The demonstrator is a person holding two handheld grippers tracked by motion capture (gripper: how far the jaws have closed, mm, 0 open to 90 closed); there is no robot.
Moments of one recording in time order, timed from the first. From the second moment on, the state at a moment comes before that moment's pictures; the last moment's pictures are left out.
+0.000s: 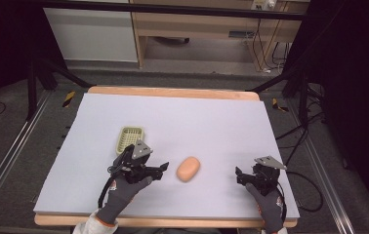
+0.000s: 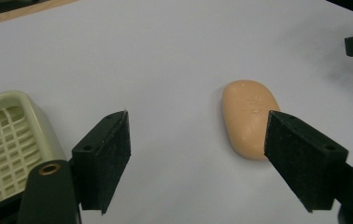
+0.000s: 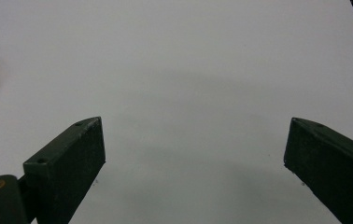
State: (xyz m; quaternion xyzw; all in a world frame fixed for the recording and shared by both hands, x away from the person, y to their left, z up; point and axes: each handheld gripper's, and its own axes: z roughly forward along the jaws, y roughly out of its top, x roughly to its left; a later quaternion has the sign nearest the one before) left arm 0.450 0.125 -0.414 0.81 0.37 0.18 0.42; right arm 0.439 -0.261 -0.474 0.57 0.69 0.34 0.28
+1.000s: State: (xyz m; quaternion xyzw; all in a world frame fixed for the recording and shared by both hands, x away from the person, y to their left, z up) left arm 0.461 0.084 -0.429 0.83 0.35 0.15 0.40; right arm 0.439 -0.260 -0.473 0.56 0.69 0.35 0.28
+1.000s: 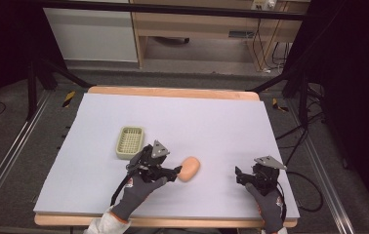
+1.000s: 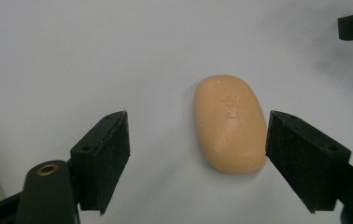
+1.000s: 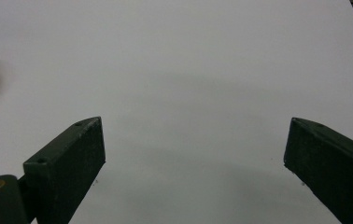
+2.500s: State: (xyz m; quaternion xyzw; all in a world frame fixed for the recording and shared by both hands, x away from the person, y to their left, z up) left arm 0.475 0.030 -0.451 0.87 0.32 0.14 0.34; right arm 0.440 -0.260 -0.473 0.56 0.70 0.35 0.28
